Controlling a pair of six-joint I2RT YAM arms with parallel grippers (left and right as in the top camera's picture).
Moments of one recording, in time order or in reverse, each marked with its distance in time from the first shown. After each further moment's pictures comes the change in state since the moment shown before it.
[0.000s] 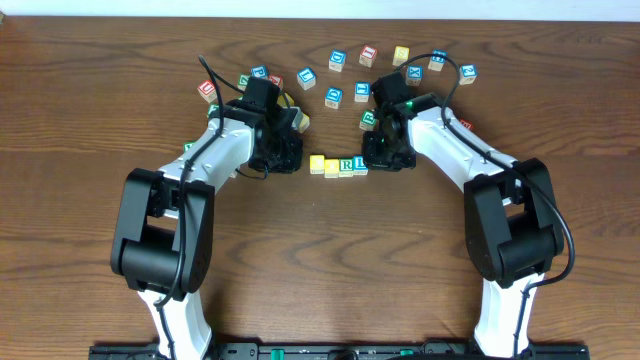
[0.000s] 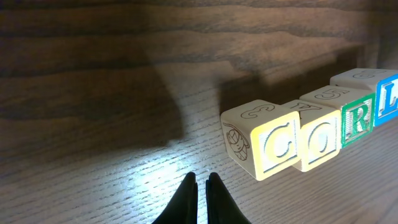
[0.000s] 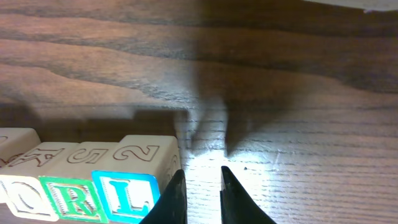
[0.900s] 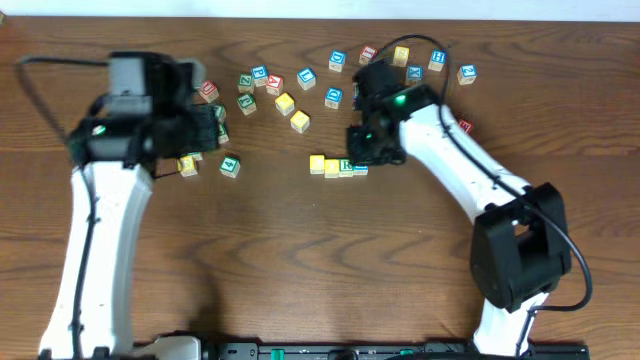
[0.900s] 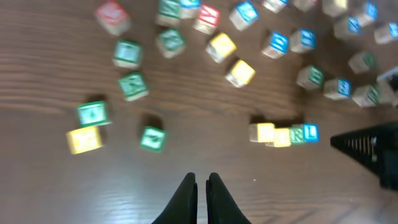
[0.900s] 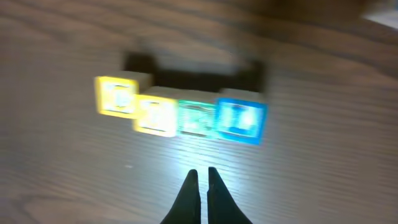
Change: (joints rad) left arm 0.284 -0.559 0.095 -0.320 -0.124 0.000; right arm 0.109 -0.111 0.095 -0.122 0.010 -0.063
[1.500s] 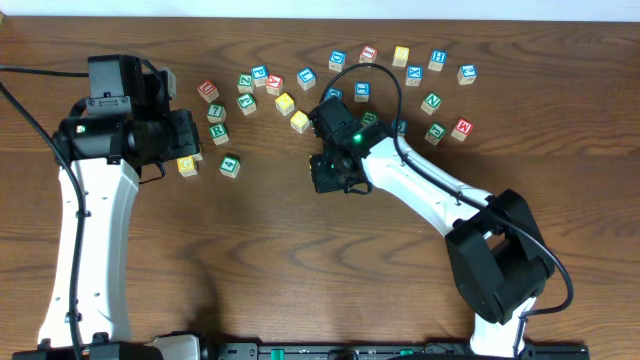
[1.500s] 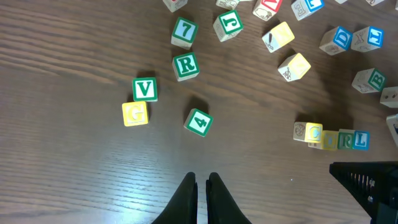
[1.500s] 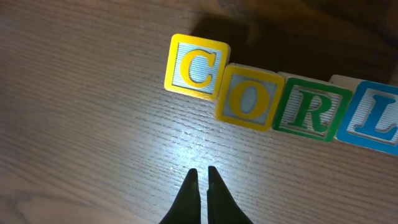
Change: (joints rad) left arm 0.070 0.031 0.000 -0.055 -0.086 0.000; right arm 0.167 0.000 -0.134 0.192 0.037 0.061
